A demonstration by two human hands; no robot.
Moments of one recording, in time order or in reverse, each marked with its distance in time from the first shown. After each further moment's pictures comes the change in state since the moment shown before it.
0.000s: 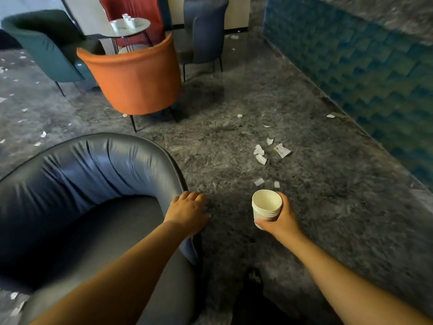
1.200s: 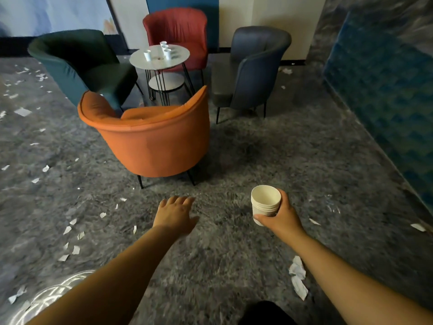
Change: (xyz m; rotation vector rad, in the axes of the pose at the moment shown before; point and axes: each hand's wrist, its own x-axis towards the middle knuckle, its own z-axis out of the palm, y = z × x) left_hand 0.646 -0.268 -0.228 0.007 0.034 -0.327; right_hand 0.745 -0.300 0.122 -0.121 -0.223 -0.138
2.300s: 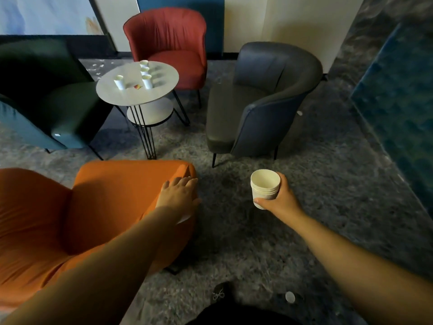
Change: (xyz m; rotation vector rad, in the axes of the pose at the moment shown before) left_hand 0.699 -0.035 -0.201 -0.037 0.059 -0.019; right_hand 0.720 -0.167 -0.039 -0.018 -0.063 -0.035
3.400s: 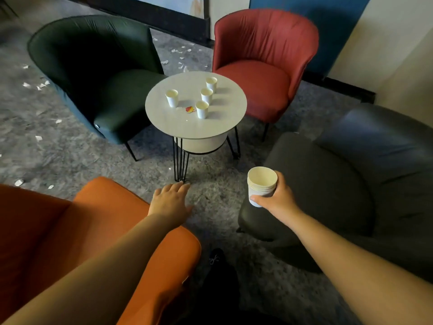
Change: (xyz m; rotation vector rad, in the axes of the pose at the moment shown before) left_hand 0.425 -0.165 -0.070 -0.154 -0.026 -0.561; right_hand 0.573 -0.212 0.111 -0.116 -0.470 -0.215
